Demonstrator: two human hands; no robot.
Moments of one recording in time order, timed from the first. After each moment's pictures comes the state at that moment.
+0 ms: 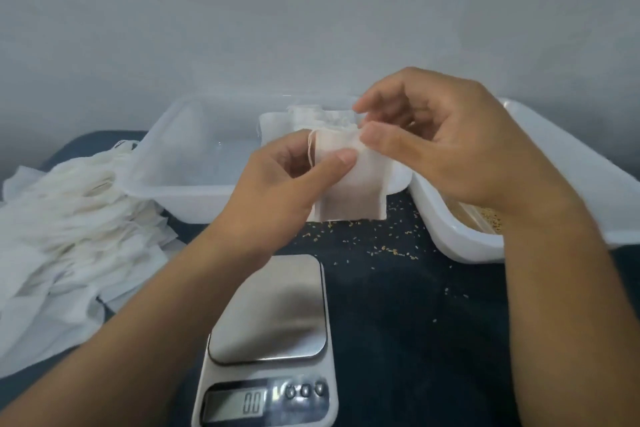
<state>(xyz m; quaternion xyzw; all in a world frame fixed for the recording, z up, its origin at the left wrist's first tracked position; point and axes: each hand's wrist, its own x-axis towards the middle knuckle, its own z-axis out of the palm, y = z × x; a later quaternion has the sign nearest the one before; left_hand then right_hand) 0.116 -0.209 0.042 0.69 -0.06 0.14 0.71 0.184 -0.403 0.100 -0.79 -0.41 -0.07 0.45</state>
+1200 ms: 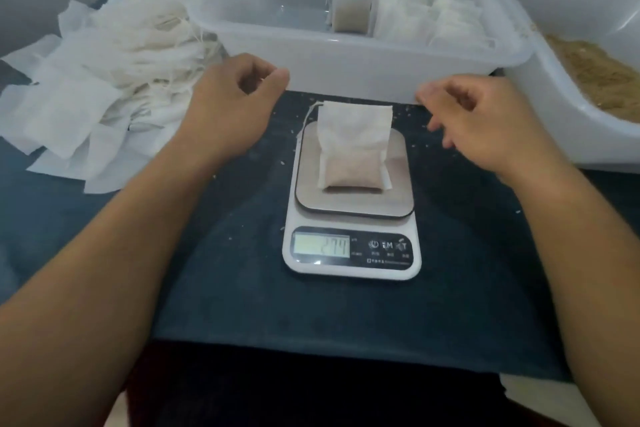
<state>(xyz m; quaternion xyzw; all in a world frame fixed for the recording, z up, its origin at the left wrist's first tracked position) 0.058 -0.086 -0.052 0.84 0.19 0.22 0.46 0.164 -0.361 -0.034 -0.89 -0.22 0.00 0.40</state>
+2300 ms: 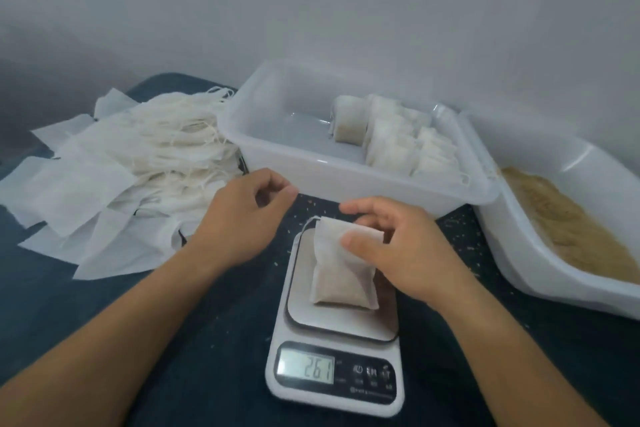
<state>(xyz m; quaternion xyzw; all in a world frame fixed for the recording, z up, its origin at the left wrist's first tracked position) 0.065 -0.085 -0.059 0.83 0.17 0.22 0.48 0.138 -0.310 -0.013 -0.85 -0.33 0.12 0.40</state>
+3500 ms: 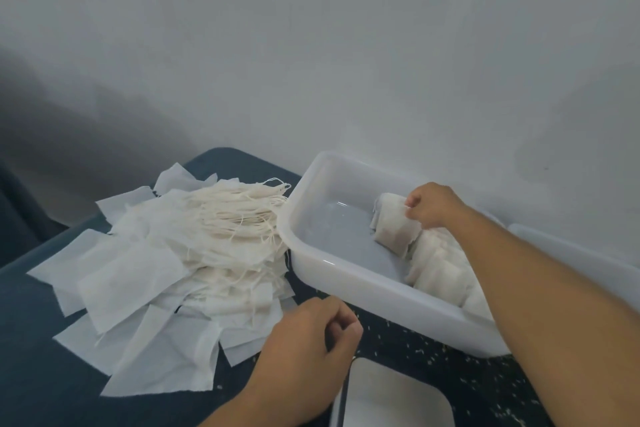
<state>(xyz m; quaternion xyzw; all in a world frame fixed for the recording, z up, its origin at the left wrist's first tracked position) 0.065 -0.097 -0.068 0.84 0.15 0.16 0.50 0.390 -0.174 0.035 -0.97 -0.23 0.04 0.09</state>
